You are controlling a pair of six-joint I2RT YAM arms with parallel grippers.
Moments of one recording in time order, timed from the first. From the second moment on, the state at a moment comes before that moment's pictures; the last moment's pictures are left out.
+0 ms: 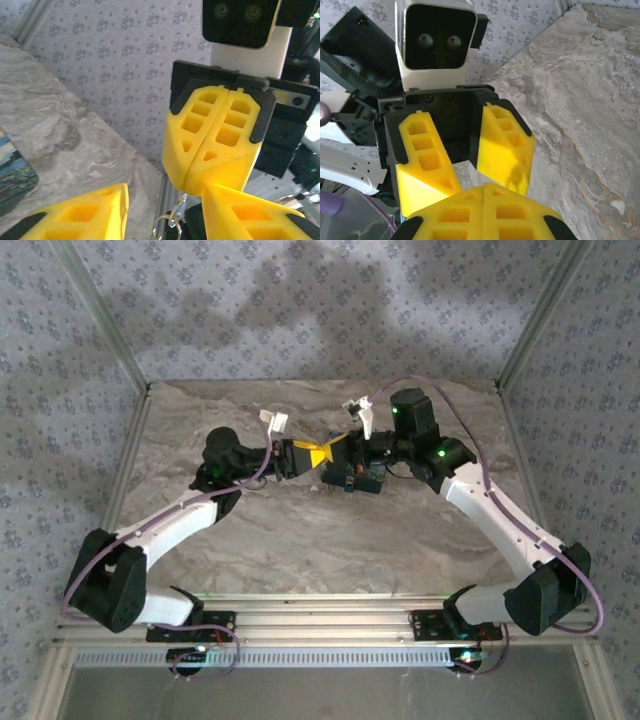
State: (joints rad) left arm -0.52 1.38 0.81 0.73 0.92 -0.89; right arm 0.53 1.33 1.28 -0.38 -0.76 0.21
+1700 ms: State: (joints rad) left arm -0.51 1.44 0.78 0.91 0.98 -1.01; right arm 0.49 1.32 1.22 -0.24 -0.82 0.29
